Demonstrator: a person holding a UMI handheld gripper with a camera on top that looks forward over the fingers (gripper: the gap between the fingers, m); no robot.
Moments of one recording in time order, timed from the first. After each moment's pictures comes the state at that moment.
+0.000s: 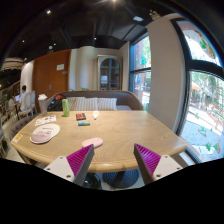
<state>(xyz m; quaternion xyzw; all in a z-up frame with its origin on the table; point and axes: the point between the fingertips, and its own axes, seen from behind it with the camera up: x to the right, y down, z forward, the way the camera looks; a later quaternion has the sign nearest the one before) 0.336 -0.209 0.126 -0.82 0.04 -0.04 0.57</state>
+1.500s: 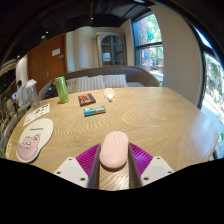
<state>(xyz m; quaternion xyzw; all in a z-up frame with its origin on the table) 0.239 -0.003 -0.011 -0.88 0.06 0.00 0.48</state>
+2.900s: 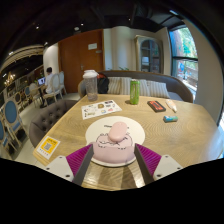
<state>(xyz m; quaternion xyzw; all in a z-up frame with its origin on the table) -0.069 -0.058 0.055 -0.87 -0.08 0.07 0.48</state>
